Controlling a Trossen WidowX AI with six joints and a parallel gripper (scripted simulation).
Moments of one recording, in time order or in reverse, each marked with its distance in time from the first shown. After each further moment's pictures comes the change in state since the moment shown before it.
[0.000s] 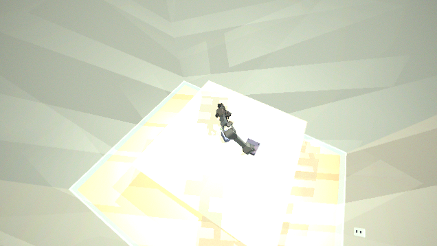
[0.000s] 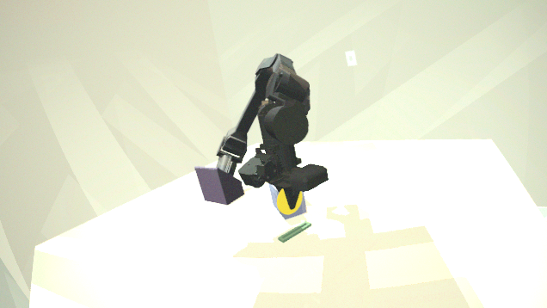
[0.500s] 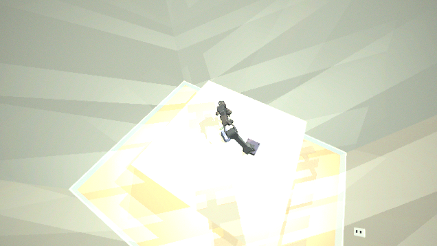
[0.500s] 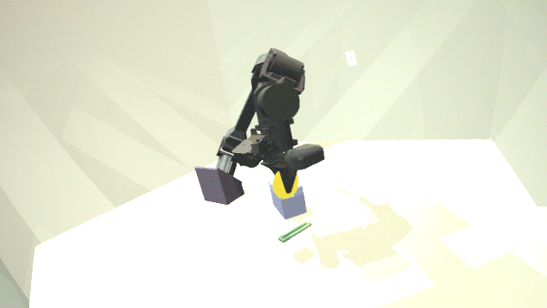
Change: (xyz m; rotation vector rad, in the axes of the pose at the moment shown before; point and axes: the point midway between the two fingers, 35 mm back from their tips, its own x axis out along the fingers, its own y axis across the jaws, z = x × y) arm -0.037 -0.003 0.000 -0.001 0.000 0.002
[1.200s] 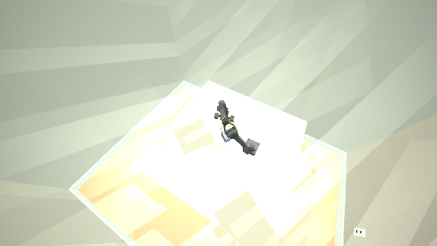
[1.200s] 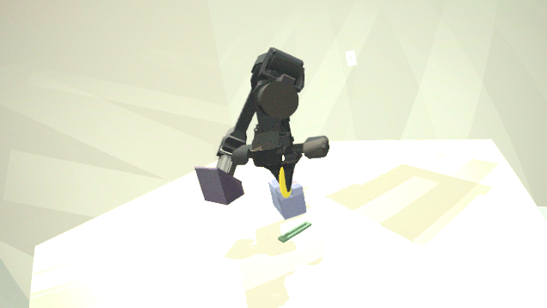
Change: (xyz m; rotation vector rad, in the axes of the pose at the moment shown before) arm -0.004 0.001 0.001 -0.608 0.000 0.000
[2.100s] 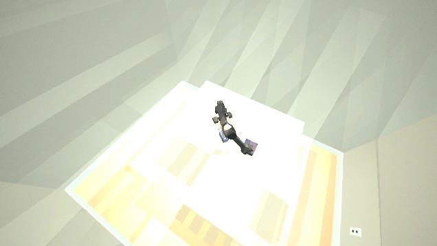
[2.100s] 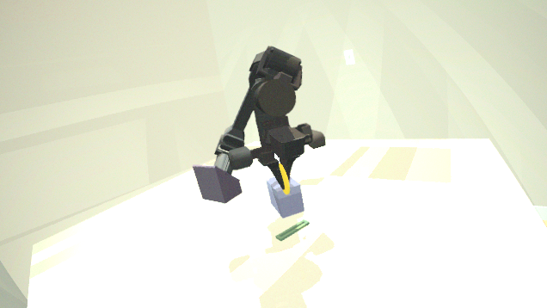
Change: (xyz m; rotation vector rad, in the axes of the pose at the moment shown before) arm -0.002 -0.001 -0.002 -0.625 0.000 -0.001
